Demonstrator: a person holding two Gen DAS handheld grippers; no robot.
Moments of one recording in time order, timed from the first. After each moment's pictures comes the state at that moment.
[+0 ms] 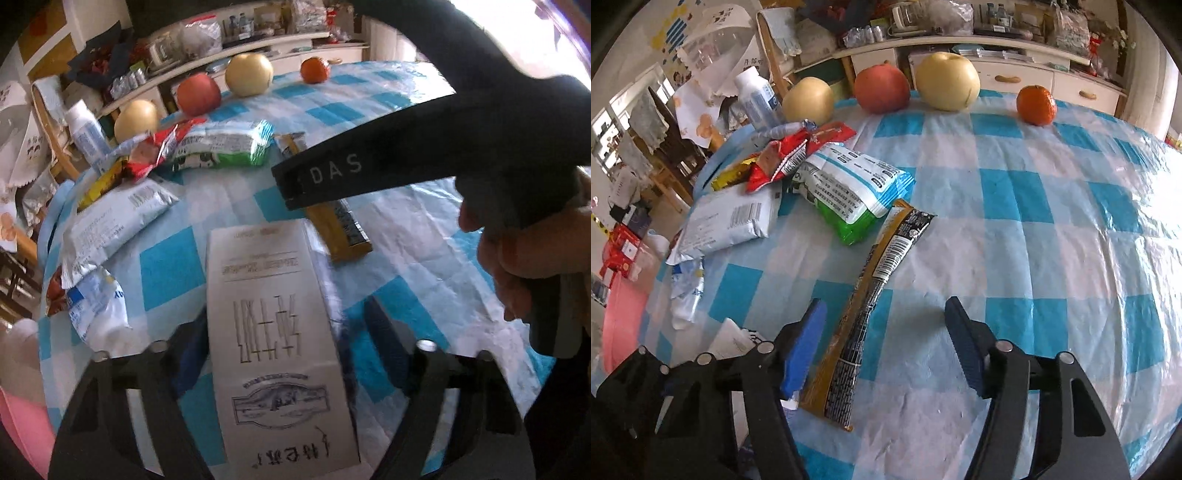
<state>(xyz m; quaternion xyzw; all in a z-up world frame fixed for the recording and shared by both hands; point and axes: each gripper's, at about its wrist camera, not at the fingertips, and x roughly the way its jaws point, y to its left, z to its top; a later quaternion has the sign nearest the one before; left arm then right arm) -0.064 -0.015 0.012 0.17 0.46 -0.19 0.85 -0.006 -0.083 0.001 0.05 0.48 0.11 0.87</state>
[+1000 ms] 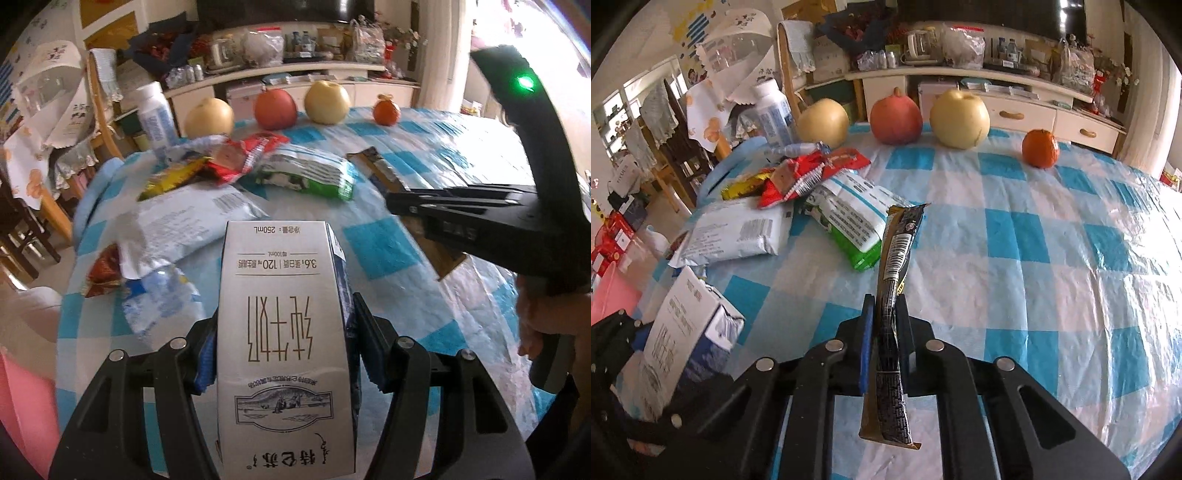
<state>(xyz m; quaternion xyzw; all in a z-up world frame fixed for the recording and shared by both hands) -0.041 0.036 0.037 0.10 0.42 -0.12 0.89 -0.012 -0.076 0.017 0.03 0.43 0.12 0.90</state>
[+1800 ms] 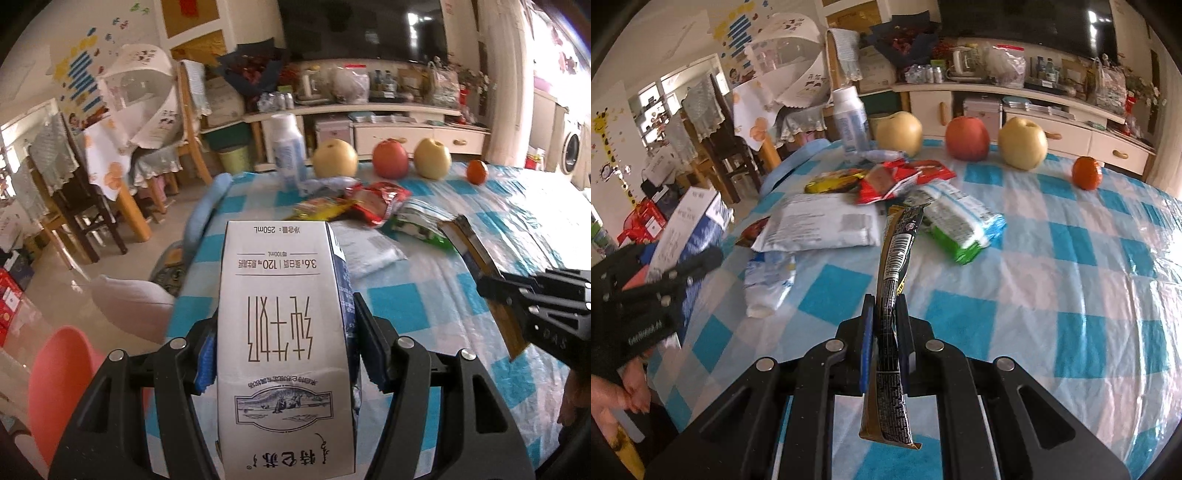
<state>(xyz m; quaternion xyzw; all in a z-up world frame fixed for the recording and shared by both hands) -0.052 0.124 0.079 0.08 0.36 0.03 0.93 -0.055 -0.018 0.037 0.02 0.41 0.19 0.89</state>
